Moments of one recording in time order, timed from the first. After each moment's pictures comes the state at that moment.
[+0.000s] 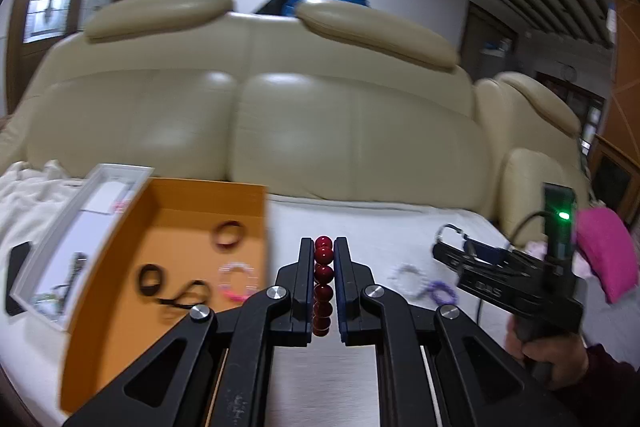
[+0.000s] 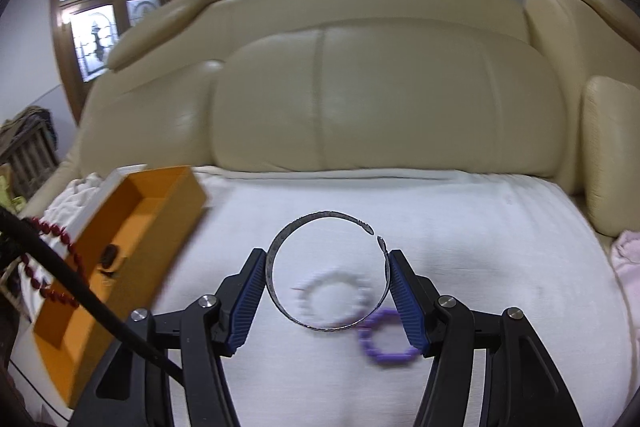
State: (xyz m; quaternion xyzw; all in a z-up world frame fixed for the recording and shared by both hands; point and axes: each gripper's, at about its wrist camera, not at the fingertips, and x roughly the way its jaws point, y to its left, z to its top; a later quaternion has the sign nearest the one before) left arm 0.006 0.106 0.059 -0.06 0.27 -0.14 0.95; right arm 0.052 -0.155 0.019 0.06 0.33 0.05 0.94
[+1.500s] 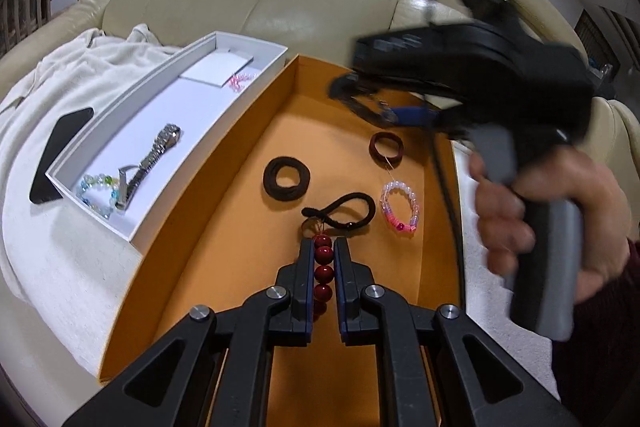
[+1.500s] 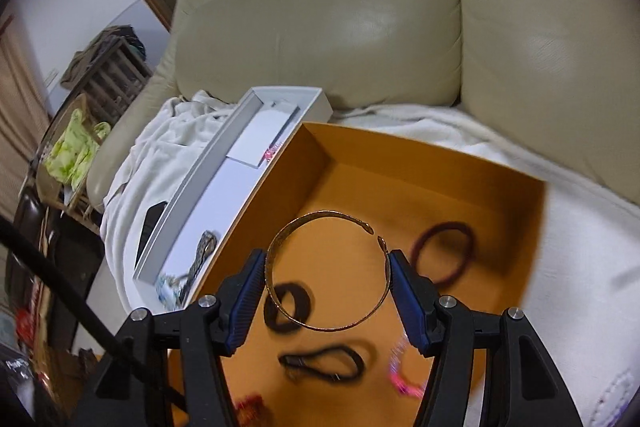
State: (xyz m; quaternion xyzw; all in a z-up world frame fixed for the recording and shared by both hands) left arm 0.045 0.218 -0.029 -0.15 0.42 -0.01 0.90; right arm 0.232 0.108 -0.006 0.07 0.51 0.25 0.82
